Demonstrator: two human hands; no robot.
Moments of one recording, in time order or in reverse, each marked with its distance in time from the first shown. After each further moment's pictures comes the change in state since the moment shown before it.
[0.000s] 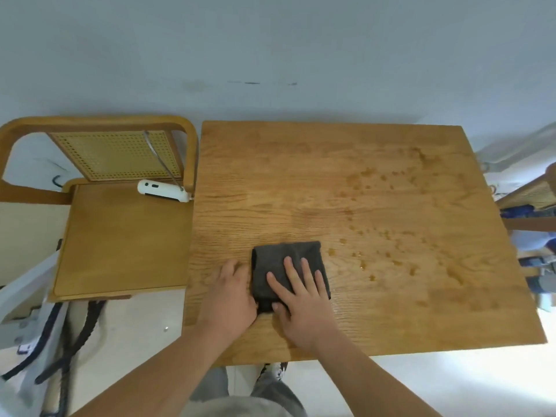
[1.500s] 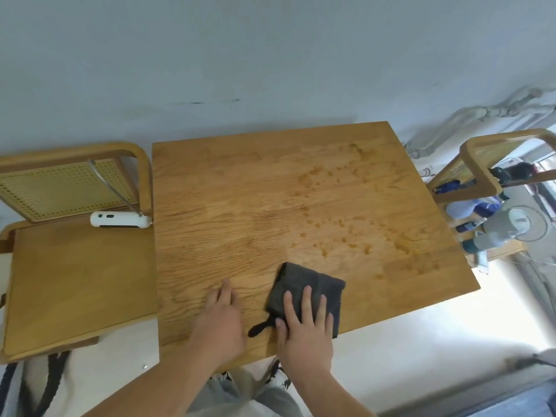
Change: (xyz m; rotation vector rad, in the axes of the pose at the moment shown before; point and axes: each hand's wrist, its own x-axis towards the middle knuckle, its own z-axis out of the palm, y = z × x) left_hand -0.015 0.022 0.013 0.372 -0.396 0.104; right_hand -0.067 -0.021 0.021 0.123 0.067 0.630
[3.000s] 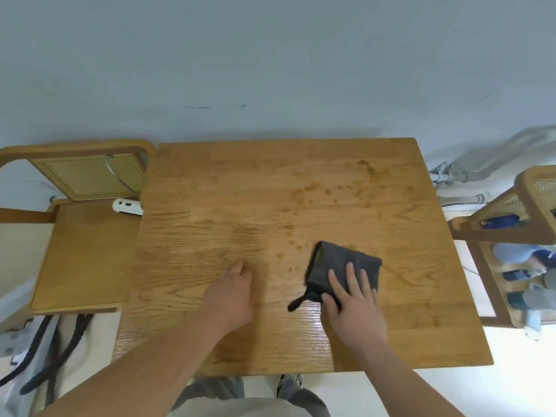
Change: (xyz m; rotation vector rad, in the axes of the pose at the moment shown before) left_hand 0.064 0.121 -0.053 -0.117 0.093 -0.148; right_hand 0.135 0.177 -0.112 -0.081 -0.054 -0.205
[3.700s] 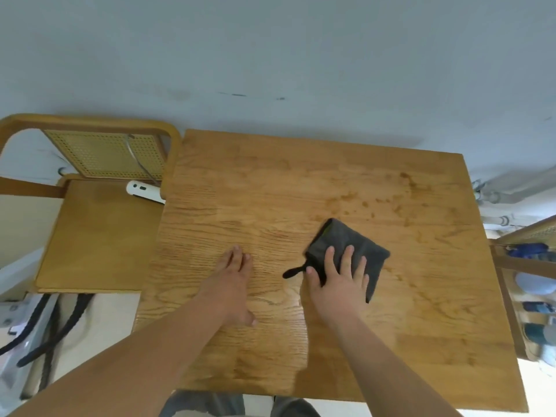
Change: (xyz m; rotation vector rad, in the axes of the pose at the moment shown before) left_hand 0.040 -0.069 -0.020 0.134 -0.170 -0.015; right_hand 0.068 -0.112 -0.019 0.069 -0.004 0.095
